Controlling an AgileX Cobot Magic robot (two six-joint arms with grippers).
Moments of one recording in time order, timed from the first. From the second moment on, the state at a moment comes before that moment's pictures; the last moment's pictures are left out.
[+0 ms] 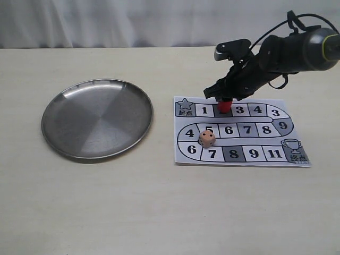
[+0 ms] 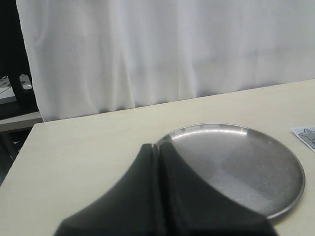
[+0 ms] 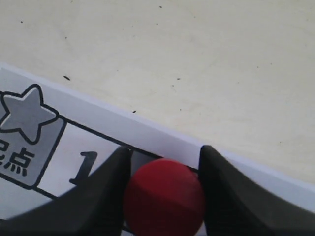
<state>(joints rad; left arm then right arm) 0.01 0.00 0.00 0.14 0.18 -0.10 0.19 2.14 -1.39 0.22 0.38 -0.30</state>
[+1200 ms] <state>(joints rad) 0.01 0.00 0.00 0.14 0.18 -0.10 0.19 0.92 -0.68 0.22 0.16 -0.22</state>
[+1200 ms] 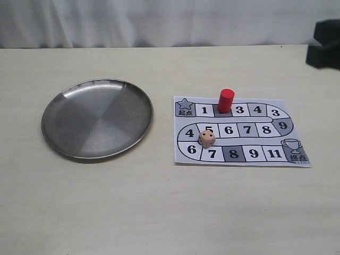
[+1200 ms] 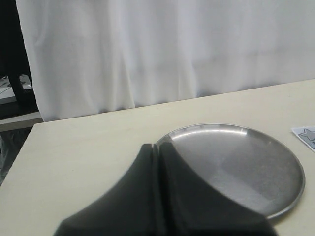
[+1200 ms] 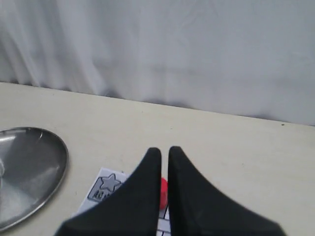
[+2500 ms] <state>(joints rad) 0.01 0.00 0.00 0.14 0.18 -0.10 0.19 0.03 0.00 0.15 0.06 -0.14</state>
